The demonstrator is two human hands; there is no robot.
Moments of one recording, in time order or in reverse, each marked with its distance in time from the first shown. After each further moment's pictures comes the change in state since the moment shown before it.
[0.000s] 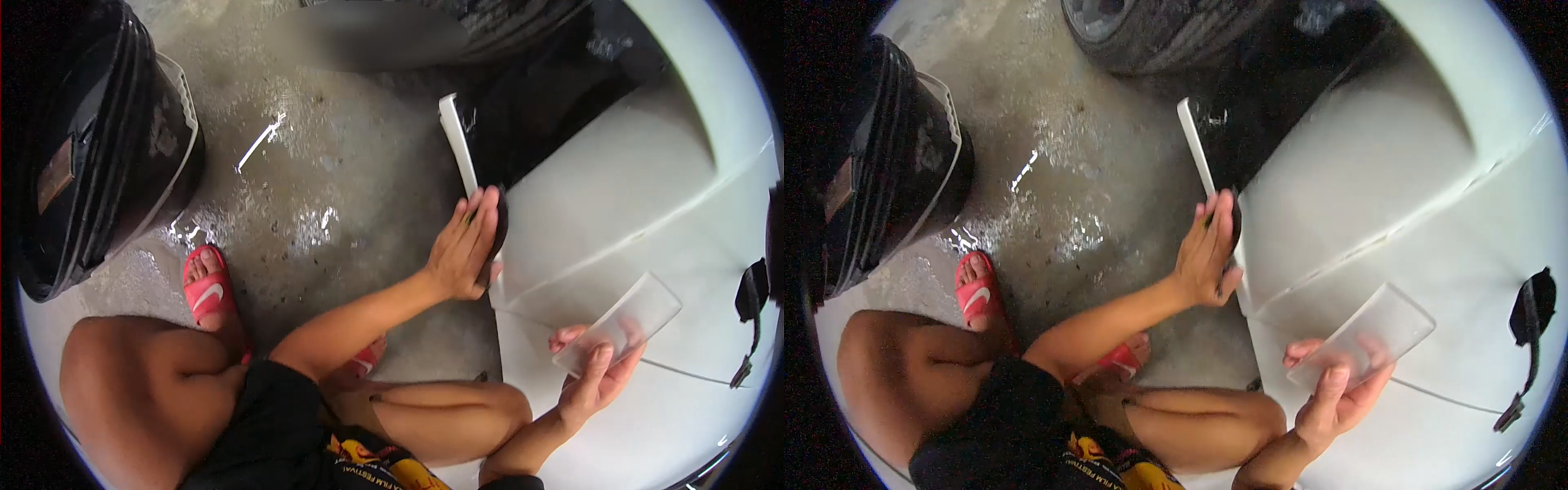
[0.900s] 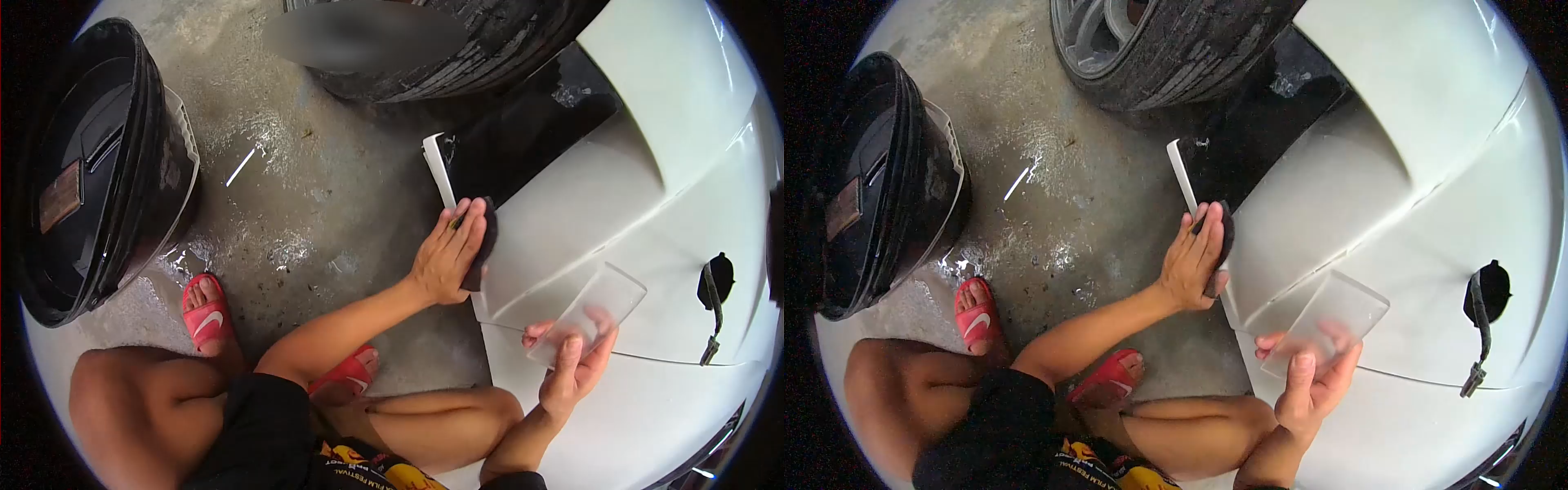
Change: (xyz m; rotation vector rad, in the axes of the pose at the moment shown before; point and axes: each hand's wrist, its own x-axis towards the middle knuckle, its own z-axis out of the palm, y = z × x) left_hand 0.037 0.001 -0.031 0.032 -0.137 0.037; right_hand -0.004 -0.025 0.015 -0.014 -0.130 -0.020
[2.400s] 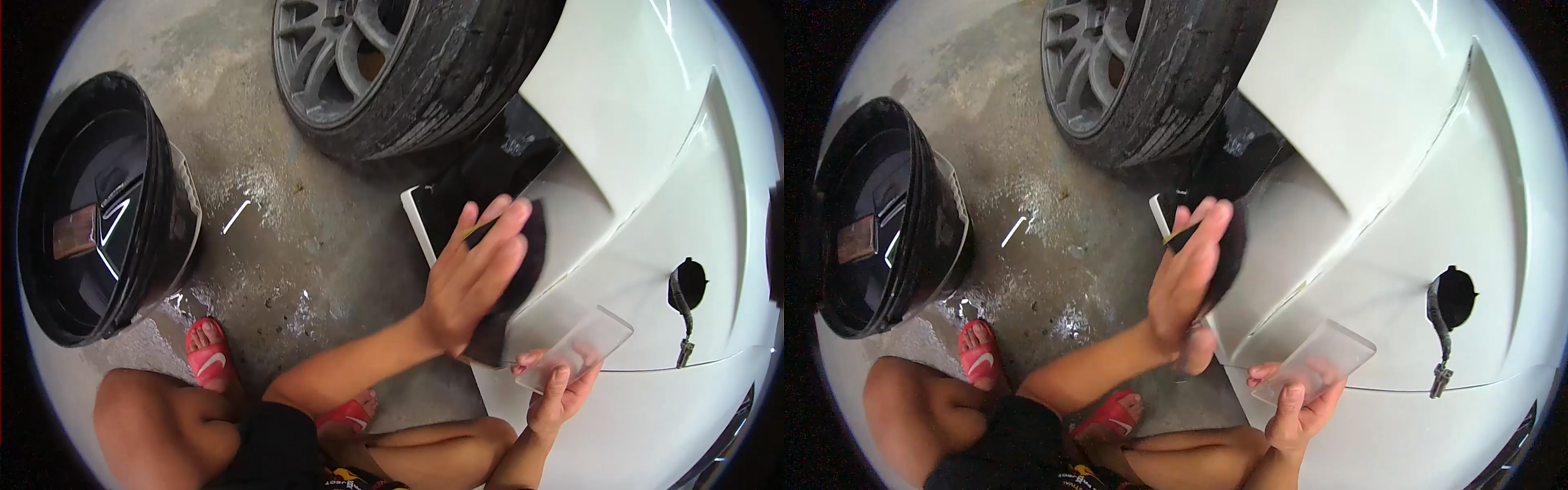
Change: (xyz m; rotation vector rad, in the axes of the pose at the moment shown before) left_hand 0.110 0.060 -0.062 -0.264 0.493 0.322; right_hand 0.005 0.017 -0.010 0.196 0.027 -0.154
